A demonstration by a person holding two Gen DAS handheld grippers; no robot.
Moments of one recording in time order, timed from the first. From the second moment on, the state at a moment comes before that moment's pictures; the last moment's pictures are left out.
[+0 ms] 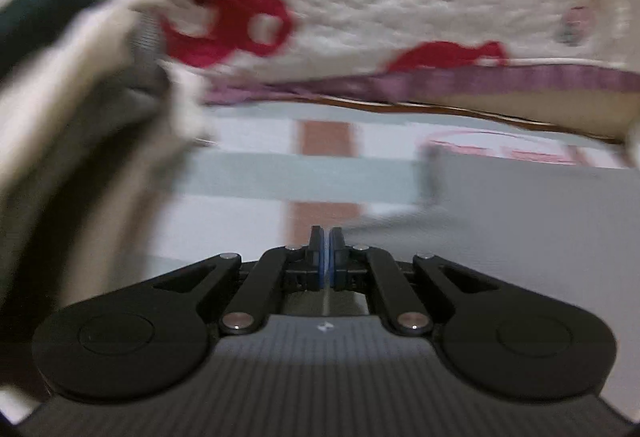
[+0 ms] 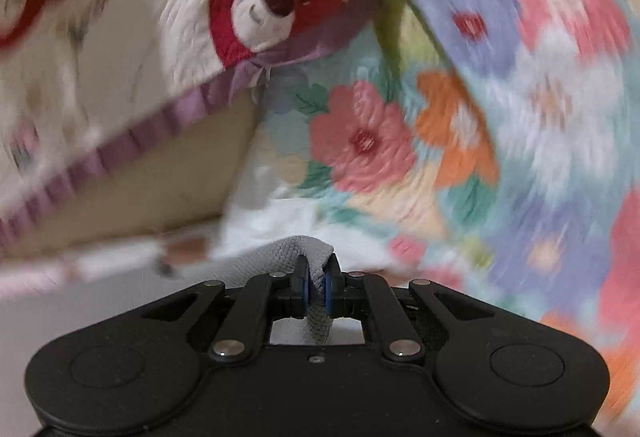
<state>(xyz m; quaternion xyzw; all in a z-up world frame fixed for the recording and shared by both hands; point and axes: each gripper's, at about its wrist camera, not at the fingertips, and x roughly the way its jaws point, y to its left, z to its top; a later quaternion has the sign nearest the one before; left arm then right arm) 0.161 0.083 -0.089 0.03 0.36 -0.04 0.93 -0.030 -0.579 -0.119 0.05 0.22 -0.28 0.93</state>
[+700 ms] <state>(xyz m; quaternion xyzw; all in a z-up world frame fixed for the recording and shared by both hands) 0.106 0.042 -0.118 -0.19 0.58 -0.13 0.78 -0.124 -0.503 -0.182 0.54 0.32 -0.08 0.77</state>
